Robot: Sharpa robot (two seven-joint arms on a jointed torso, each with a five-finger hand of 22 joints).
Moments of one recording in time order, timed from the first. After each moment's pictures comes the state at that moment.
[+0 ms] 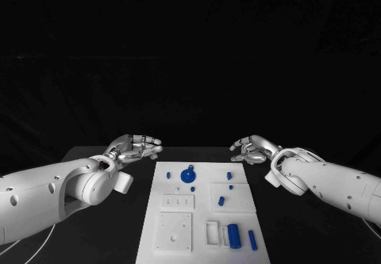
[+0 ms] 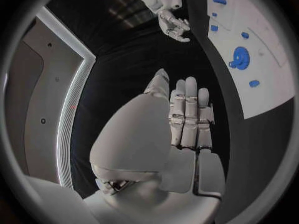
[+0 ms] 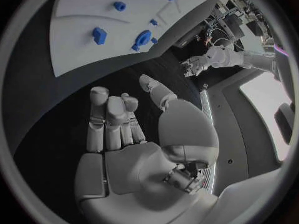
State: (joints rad) left arm 1.44 -0.85 -0.20 1.43 -0.09 -0.25 0.32; left_hand 1.63 -0.11 0.01 0.29 0.10 0.82 0.18 0.28 0.53 1.24 0.09 0.07 0.29 1.02 0.04 0.65 0.52 0.03 0.63 -0.06 0.80 1.09; right arm 1.29 -0.73 -0.06 1.09 -0.97 -0.31 0.22; right_hand 1.02 -0.11 0.48 -0.30 0.35 0.84 0.15 0.21 0.52 1.10 0.04 1.10 1.05 1.31 -0.07 1.17 1.17 0.22 1.17 -0.03 0.87 1.31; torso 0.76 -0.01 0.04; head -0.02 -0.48
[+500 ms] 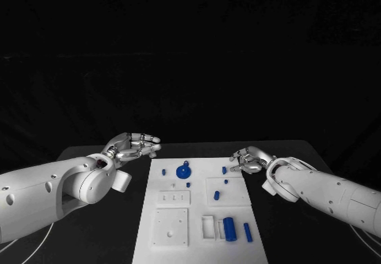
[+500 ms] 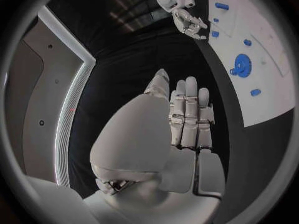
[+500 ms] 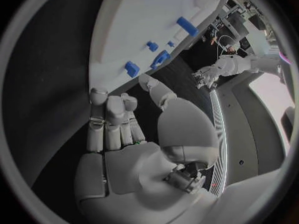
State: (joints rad) left arm 1.42 -0.86 -0.20 1.44 -0.09 -0.24 0.32; left_hand 1.63 -0.11 0.00 0.29 0.10 0.82 0.18 0.28 0.53 1.22 0.11 0.07 0.28 1.03 0.04 0.64 0.52 0.03 0.64 -0.06 0.80 1.09; right arm 1.19 -0.64 -0.06 0.93 -0.97 -0.27 0.23; right_hand 1.05 -0.12 0.44 -0.29 0.36 0.83 0.16 0.20 0.51 1.10 0.04 1.10 1.05 1.30 -0.07 1.16 1.17 0.22 1.16 -0.03 0.87 1.31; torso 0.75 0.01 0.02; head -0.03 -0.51
